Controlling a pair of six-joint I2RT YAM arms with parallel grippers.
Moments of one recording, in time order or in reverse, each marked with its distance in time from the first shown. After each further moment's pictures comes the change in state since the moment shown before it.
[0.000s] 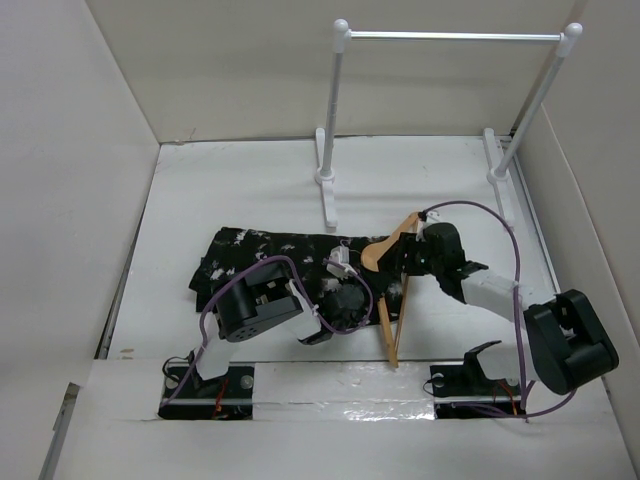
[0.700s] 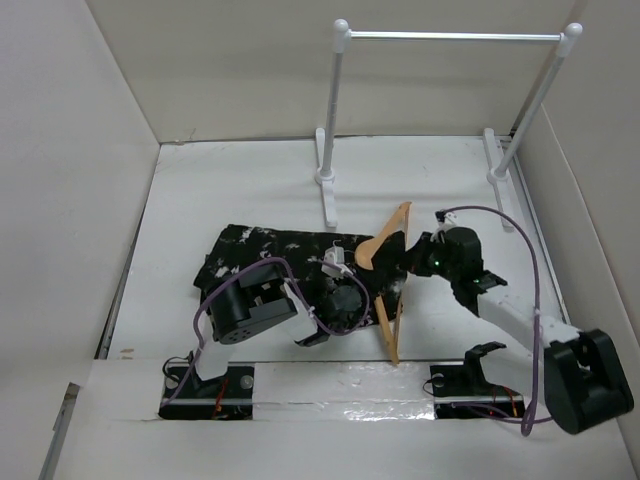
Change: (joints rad) left arm -0.002 -0.026 -0.027 0.004 -0.064 0.027; right arm -0.053 -0.161 -0.070 0.022 -0.074 0.080
